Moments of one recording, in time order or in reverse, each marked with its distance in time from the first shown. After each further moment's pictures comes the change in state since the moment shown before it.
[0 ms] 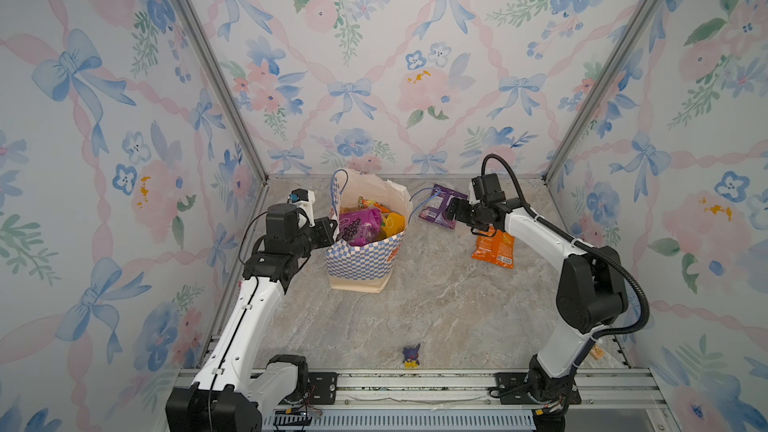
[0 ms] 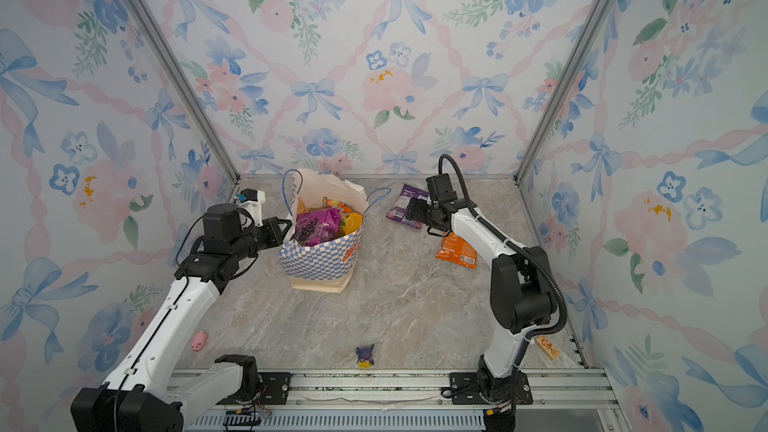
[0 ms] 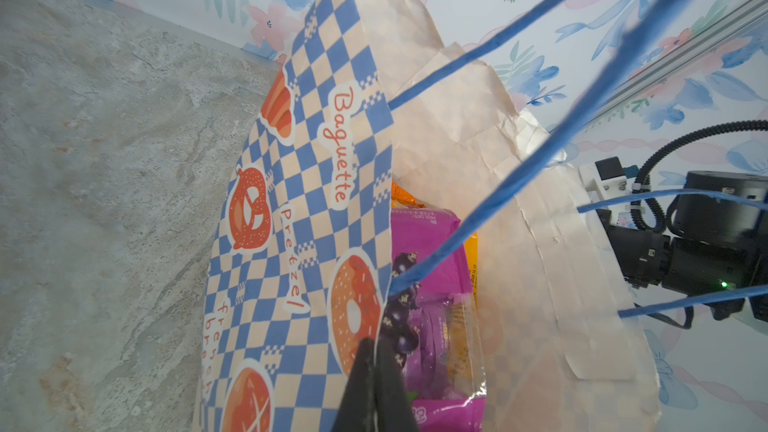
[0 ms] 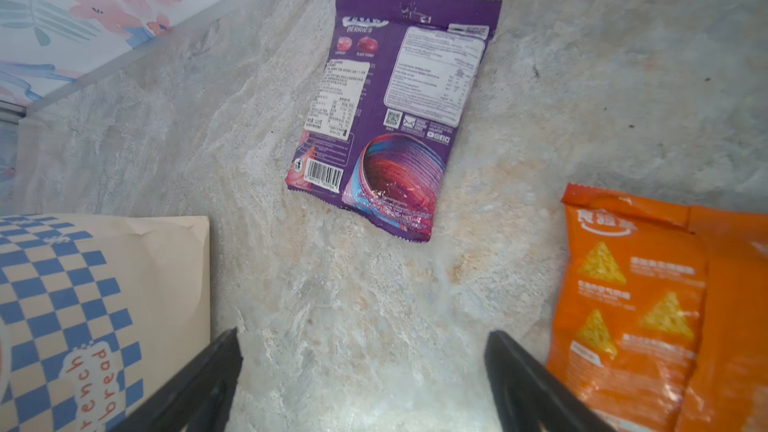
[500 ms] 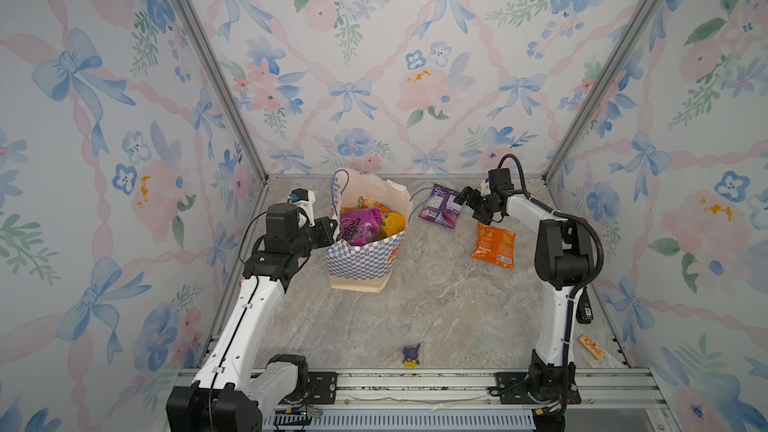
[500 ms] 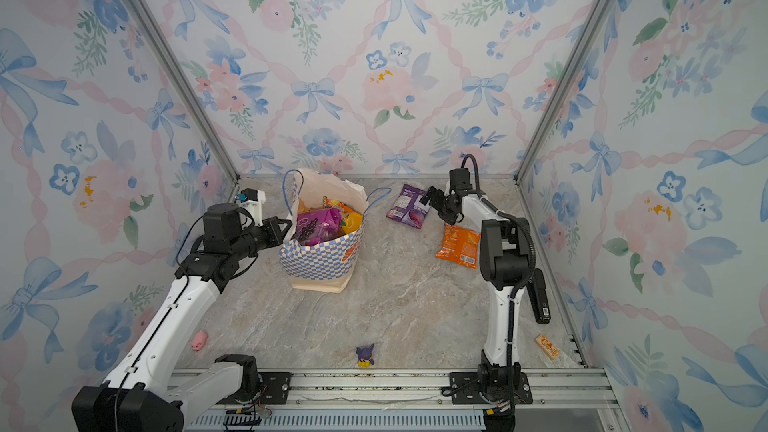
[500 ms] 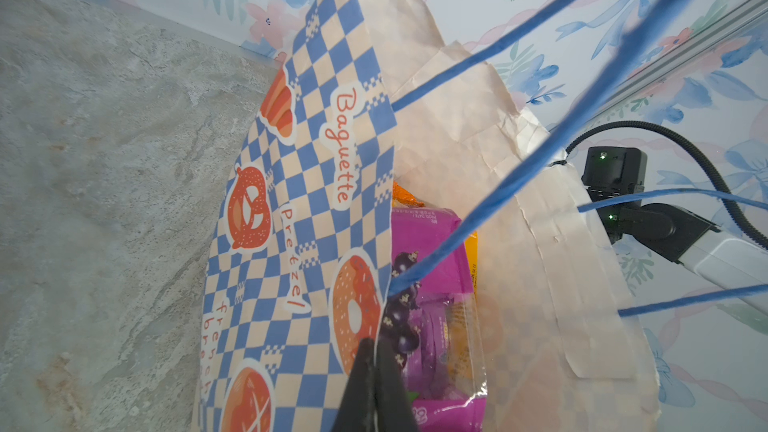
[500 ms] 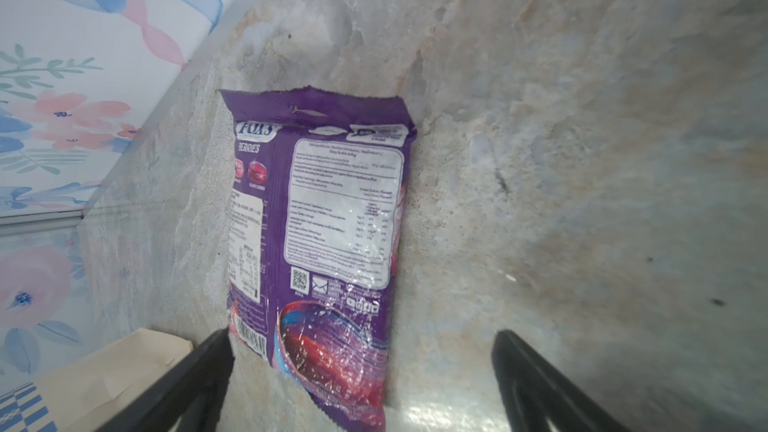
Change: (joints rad) left arm 0.003 0.005 0.000 0.001 0.007 0.000; right arm -0.188 0.388 0.273 0.065 -0.247 0.097
